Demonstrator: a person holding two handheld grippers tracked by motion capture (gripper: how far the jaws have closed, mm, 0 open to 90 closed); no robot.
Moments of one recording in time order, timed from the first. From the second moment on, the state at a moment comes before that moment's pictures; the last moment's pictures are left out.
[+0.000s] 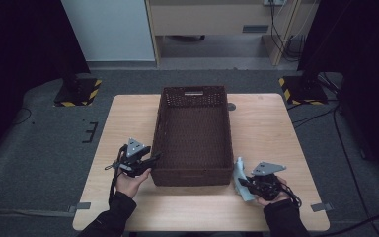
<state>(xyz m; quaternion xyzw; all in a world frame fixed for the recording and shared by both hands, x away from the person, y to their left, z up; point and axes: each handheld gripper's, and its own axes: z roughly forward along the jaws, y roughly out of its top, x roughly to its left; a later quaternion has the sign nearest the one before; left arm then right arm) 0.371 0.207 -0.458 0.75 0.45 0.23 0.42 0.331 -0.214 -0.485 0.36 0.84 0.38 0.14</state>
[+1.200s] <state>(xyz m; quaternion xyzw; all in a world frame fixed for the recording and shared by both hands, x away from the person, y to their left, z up) 0.372 0.207 -0.458 0.76 0.44 0.21 0.43 0.356 -0.303 -0.499 0.53 0.74 0.33 0.25</state>
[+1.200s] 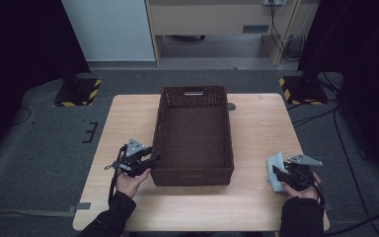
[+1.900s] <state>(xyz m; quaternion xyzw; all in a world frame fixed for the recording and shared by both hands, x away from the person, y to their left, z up) 0.371 0.208 -0.455 0.76 0.45 0.20 0.42 0.359 -0.271 -0.440 0.46 0.72 0.43 0.30</state>
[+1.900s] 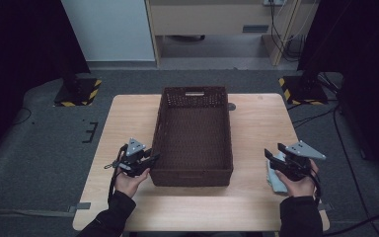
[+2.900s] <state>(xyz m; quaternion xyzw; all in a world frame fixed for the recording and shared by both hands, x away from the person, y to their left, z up) 0.366 0.217 -0.454 0.77 0.43 0.20 0.43 0.425 -0.166 -0.449 0.41 0.77 0.45 0.20</state>
